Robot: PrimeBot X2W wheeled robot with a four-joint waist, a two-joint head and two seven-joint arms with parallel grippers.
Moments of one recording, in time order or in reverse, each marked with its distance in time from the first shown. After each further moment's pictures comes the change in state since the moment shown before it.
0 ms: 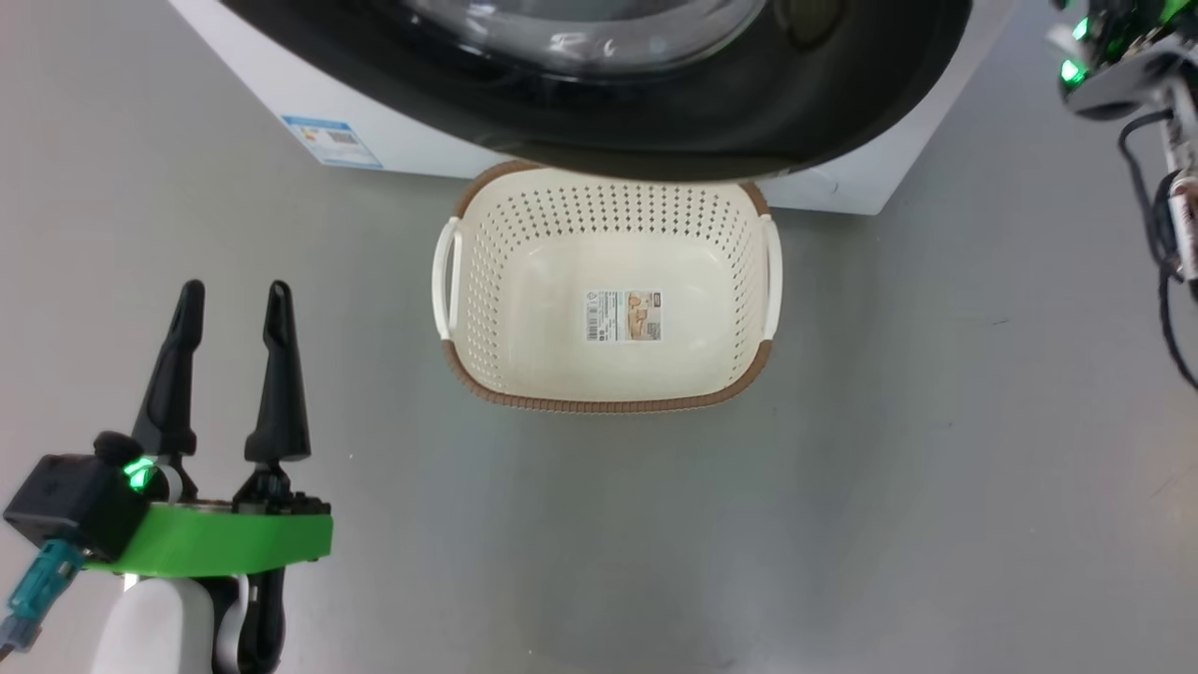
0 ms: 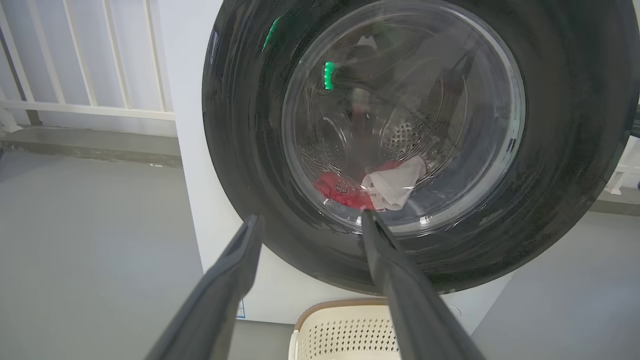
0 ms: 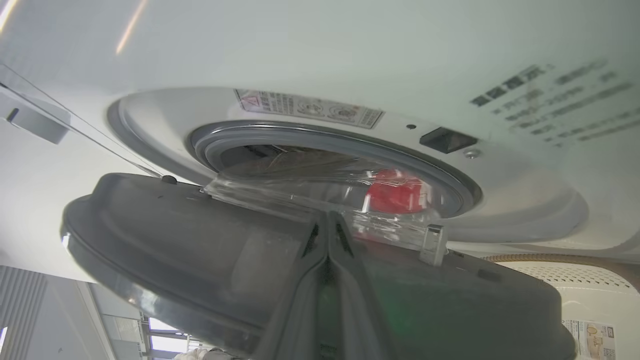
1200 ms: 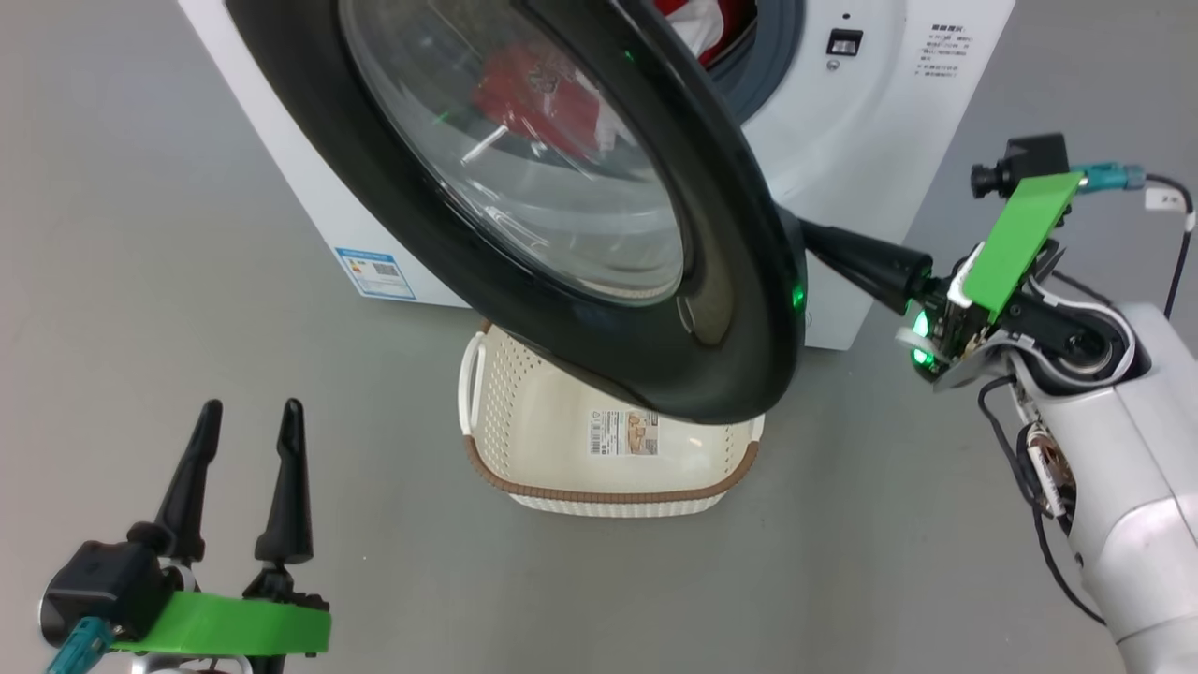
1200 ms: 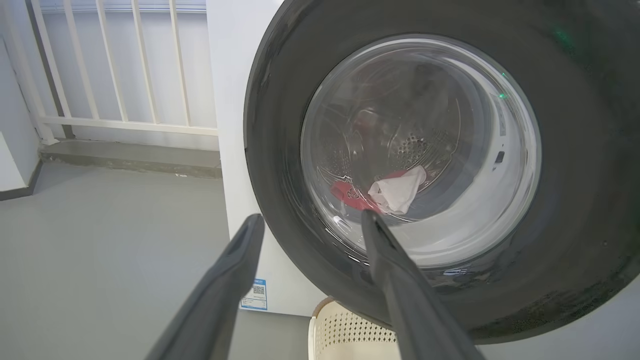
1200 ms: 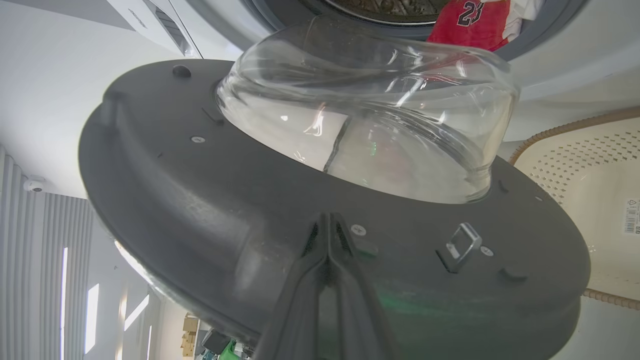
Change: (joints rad) left arm 0.149 0.022 0.008 0.052 0.033 0.000 0.000; right arm 0.434 0.080 0.015 -0.207 0.063 0.000 0.140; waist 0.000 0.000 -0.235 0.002
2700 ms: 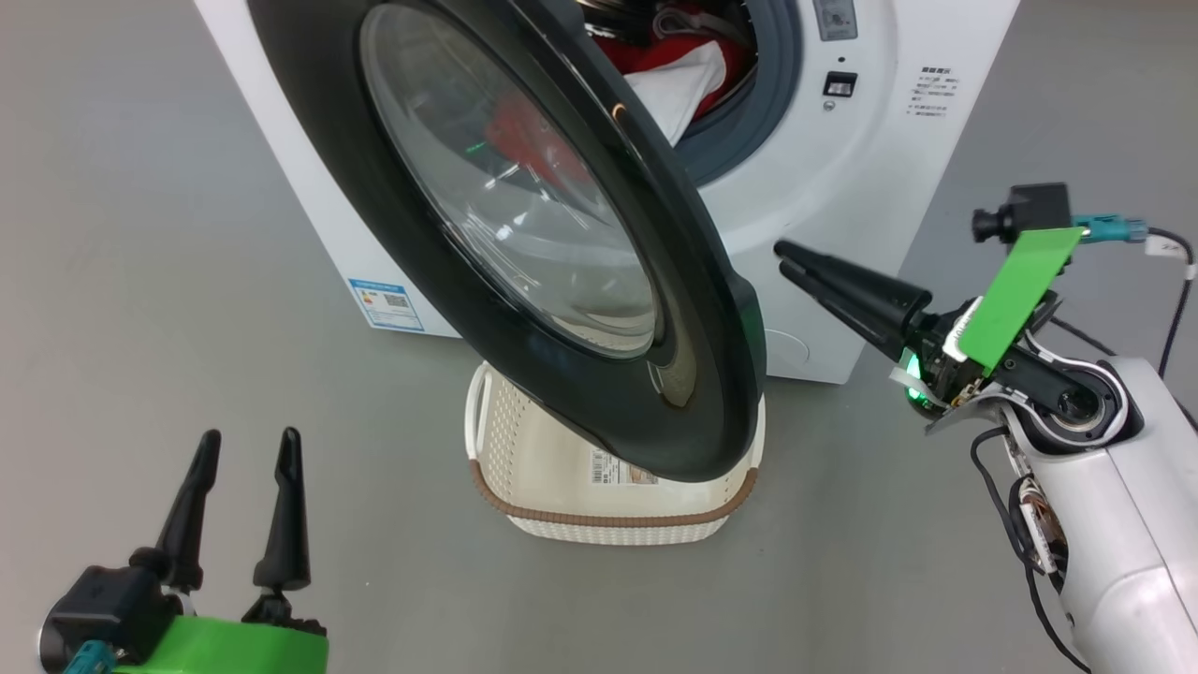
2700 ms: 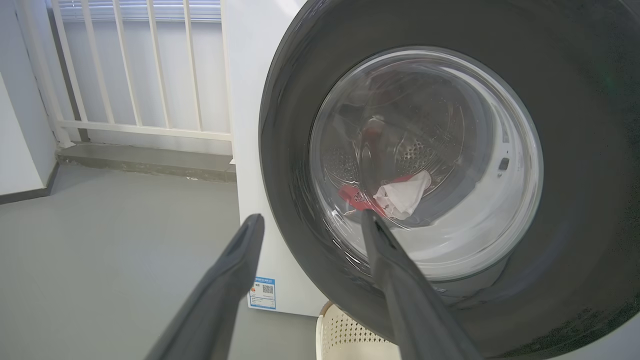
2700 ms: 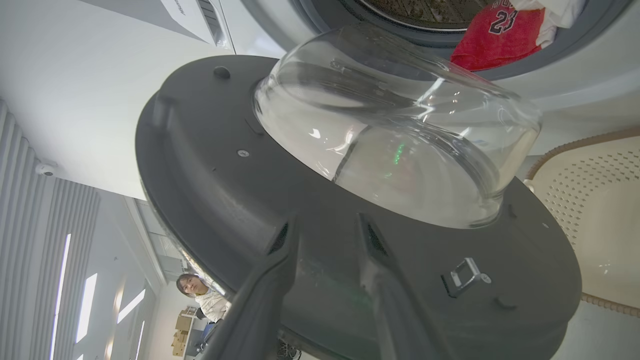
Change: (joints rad) left arm 0.042 -0.004 0.016 0.007 0.012 0.000 0.000; right arm 0.139 0.032 -0.060 -0.136 -0.049 0.000 -0.028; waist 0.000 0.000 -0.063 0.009
